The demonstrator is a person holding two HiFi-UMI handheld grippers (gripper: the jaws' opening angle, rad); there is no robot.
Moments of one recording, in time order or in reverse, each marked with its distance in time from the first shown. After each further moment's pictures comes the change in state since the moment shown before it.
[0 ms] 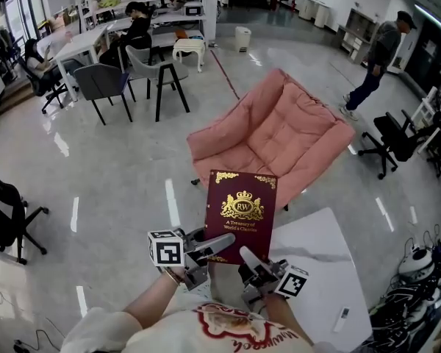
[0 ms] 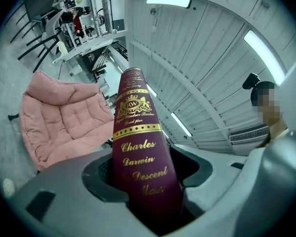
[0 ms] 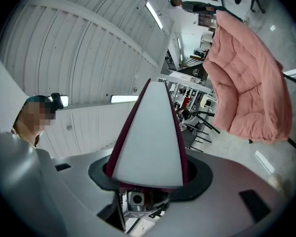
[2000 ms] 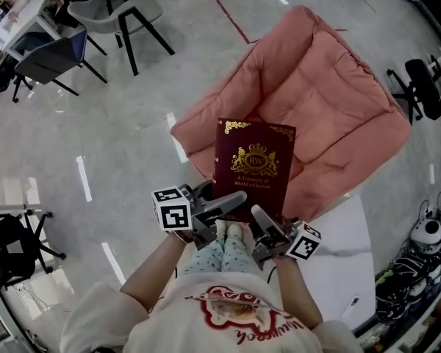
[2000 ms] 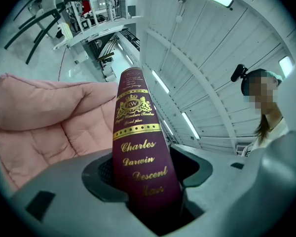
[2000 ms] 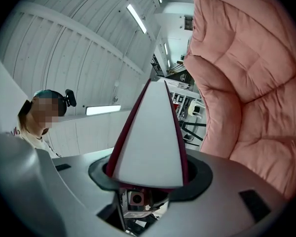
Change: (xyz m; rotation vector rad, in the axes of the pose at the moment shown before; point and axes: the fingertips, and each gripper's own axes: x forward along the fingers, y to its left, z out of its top) left arm 0.134 0.298 0.206 -0.096 0.122 0.011; right arm 0.196 -0.270 0.184 0.071 -0.088 -0.102
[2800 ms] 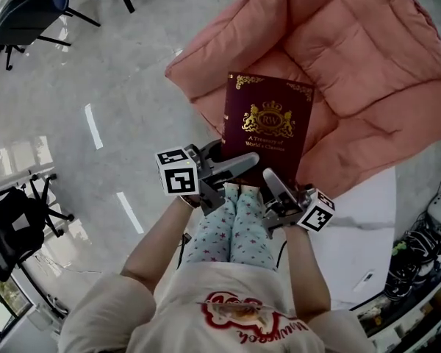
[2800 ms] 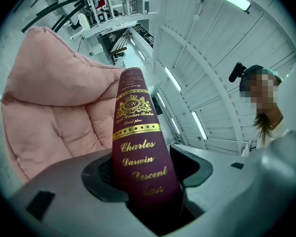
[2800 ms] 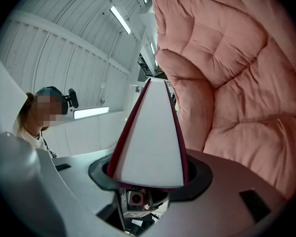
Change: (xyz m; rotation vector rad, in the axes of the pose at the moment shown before) left arm -0.007 0.136 -0.066 -0.105 0.042 0.073; right arm -0.019 -0.139 -0.048 0.107 0.000 -0.084
